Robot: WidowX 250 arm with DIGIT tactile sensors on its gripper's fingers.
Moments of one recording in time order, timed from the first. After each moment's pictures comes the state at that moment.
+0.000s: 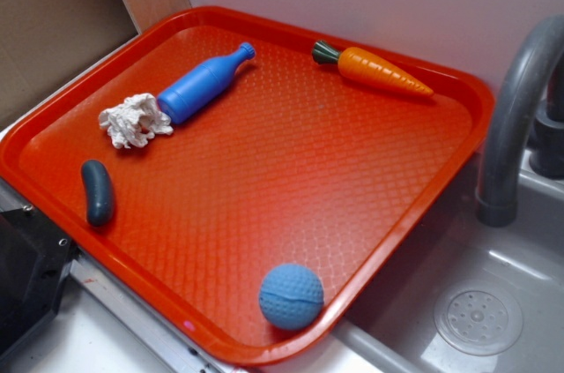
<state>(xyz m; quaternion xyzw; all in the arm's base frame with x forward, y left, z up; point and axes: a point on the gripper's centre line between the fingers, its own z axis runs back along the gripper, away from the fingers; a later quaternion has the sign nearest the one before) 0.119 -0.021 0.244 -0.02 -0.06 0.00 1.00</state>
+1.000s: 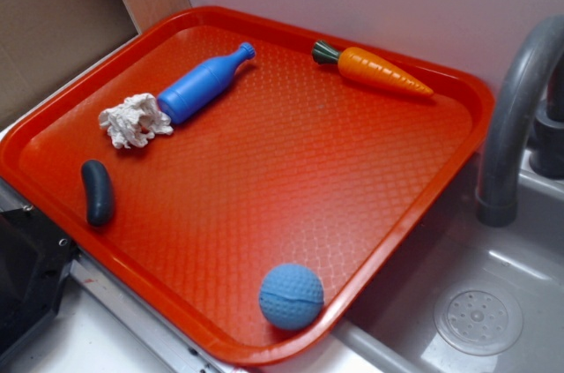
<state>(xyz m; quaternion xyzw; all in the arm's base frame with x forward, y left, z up) 0.193 0.023 0.193 -0.03 -0.10 0.10 0.99</state>
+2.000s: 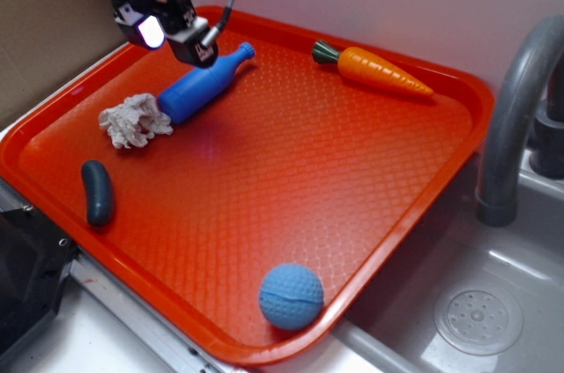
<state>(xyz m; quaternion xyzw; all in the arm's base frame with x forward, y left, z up) 0.258 0.035 0.078 -0.01 -0.06 0.06 1.00</state>
